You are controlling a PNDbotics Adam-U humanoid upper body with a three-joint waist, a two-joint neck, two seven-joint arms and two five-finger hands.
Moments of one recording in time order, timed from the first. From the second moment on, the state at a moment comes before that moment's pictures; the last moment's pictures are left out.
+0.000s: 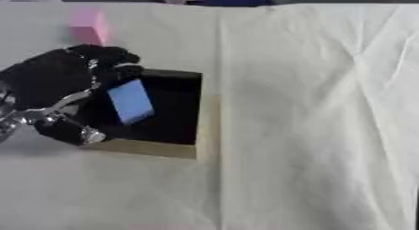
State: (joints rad) left arm -0.54 0.74 -0.48 -1.99 -0.95 0.01 -0.43; right arm -0.61 -0.29 -0.32 -1.74 0.53 0.21 -0.54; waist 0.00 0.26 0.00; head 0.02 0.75
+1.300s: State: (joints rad) left arm -0.70 0.73 -0.25 -1.94 -0.69 0.15 -0.29; right arm -0.64 -0.30 -0.33 -1.71 0.54 0.20 -0.55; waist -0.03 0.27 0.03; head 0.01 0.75
